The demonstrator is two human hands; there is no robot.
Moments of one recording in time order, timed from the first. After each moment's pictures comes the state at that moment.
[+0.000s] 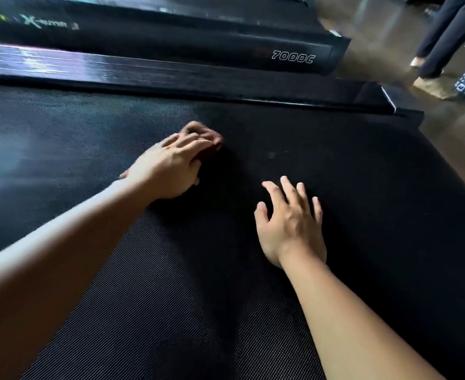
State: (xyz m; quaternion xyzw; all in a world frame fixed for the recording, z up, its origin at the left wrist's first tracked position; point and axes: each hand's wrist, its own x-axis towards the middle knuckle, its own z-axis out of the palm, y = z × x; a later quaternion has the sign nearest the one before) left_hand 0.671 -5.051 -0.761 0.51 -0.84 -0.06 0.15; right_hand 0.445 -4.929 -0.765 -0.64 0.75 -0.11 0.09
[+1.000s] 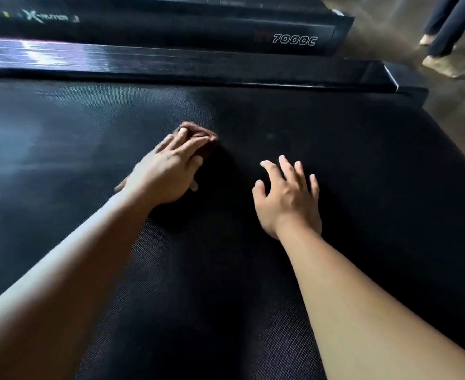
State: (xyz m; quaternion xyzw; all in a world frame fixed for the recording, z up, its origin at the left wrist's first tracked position) left_hand 0.661 -4.997 -0.751 0.60 -0.78 -0.13 0.14; right_hand 0.443 -4.930 -0.766 -0.64 0.75 -0.12 0.10
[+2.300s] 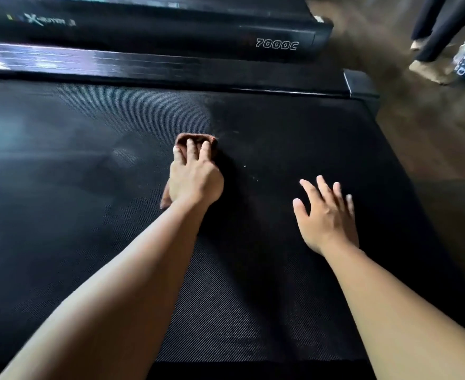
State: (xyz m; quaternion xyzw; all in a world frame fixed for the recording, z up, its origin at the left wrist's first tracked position) left_hand 0.506 -4.970 -0.767 0.71 -0.69 -0.10 0.00; right_hand 0.248 -4.869 -0.758 -0.64 0.77 -0.05 0.09
